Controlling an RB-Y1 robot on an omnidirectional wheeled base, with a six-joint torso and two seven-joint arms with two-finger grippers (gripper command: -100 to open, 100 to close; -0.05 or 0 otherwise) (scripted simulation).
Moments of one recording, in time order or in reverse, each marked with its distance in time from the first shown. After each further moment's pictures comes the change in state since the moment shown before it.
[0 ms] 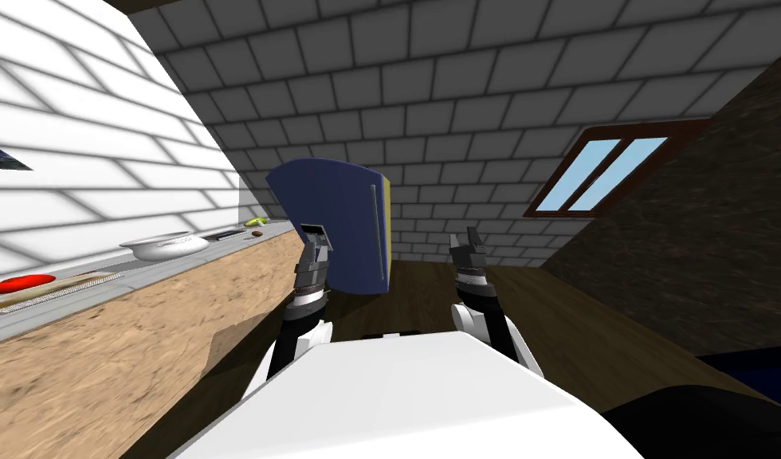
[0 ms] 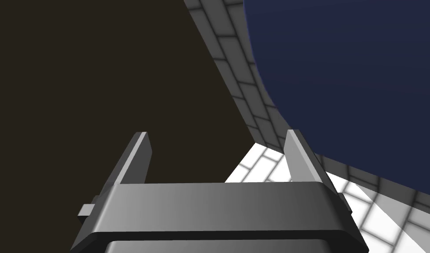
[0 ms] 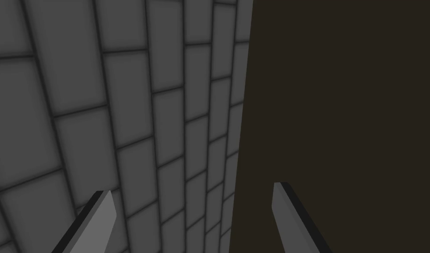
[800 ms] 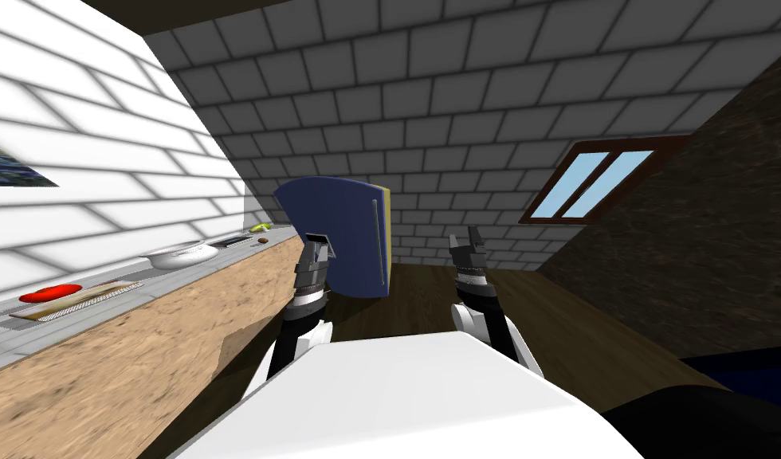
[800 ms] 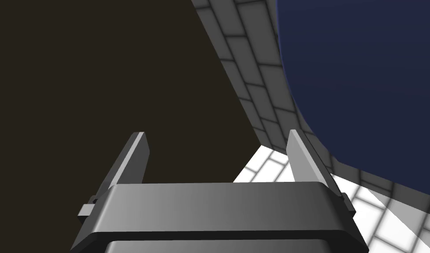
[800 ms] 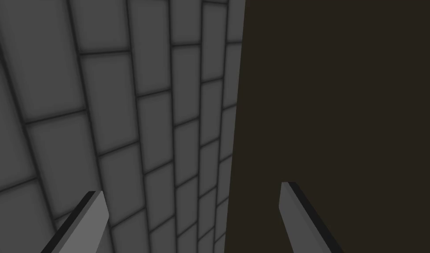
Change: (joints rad) left arm 0.000 0.000 0.000 0.000 0.000 0.000 0.000; right arm 0.000 0.000 0.000 0.000 0.000 0.000 0.000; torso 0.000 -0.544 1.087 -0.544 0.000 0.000
